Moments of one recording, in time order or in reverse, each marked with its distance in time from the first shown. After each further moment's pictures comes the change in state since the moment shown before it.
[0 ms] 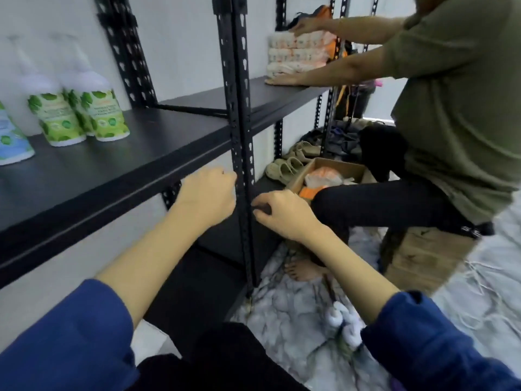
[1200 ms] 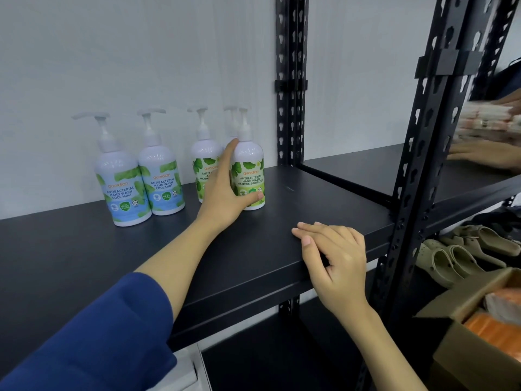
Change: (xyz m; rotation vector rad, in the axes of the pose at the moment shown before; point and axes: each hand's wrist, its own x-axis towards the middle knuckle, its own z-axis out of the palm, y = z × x) left_hand 0.071 -0.218 0.030 -0.818 0.611 -0.538; right_hand 0.173 -0.068 0.067 0.543 0.730 -0.469
